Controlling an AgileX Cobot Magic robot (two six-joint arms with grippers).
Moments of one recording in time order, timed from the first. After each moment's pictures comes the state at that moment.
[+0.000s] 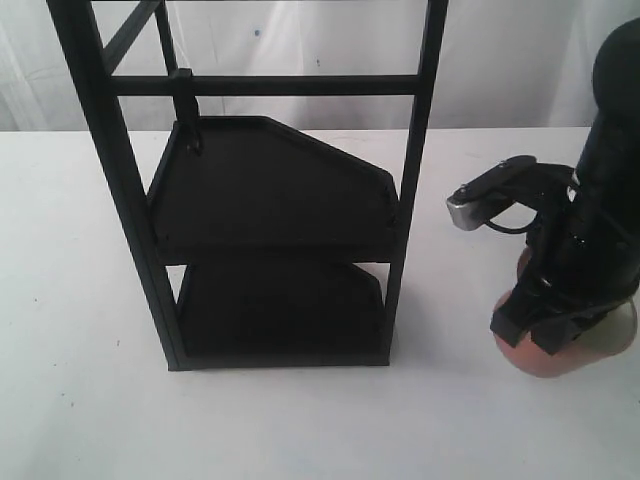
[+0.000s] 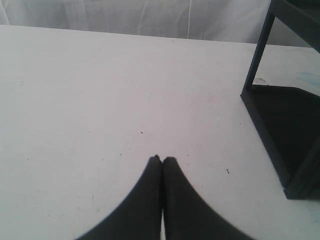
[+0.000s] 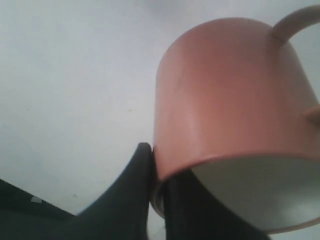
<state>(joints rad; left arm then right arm) 0.14 0.00 0.02 -0.21 0.29 0.11 0.38 1.47 -1.07 -0.01 1.22 -0.26</state>
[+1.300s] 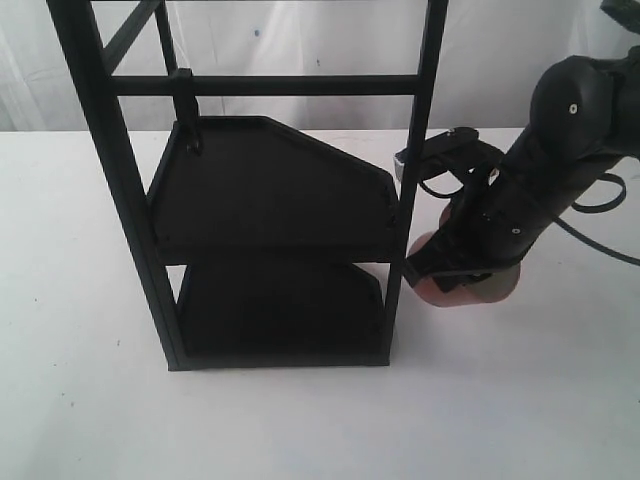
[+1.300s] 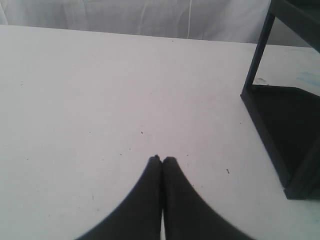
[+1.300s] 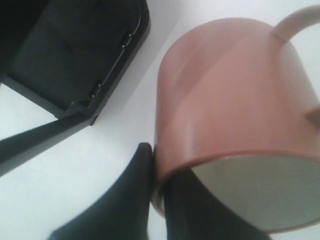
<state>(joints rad) 0.14 0.00 0.02 -0.21 0.29 0.11 0.38 1.65 -1.09 0.17 0.78 -0.30</state>
